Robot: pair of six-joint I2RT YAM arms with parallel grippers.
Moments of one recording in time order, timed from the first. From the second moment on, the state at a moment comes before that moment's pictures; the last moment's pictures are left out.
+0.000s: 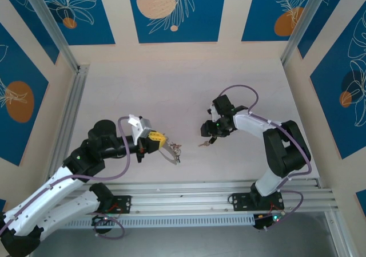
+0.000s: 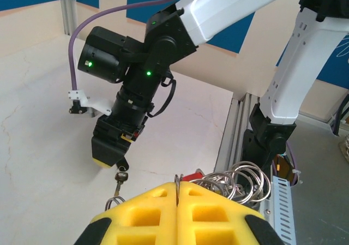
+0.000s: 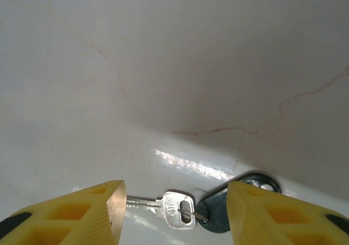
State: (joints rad) left arm -0.76 0.70 0.77 -0.31 0.50 -0.08; right arm 0.41 1.64 0.96 -0.57 -0.28 0.32
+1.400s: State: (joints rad) left arm -0.72 0.70 0.75 -0.24 0.58 -0.11; right arm 0.42 1.54 0.79 -0.49 -0.32 0.37
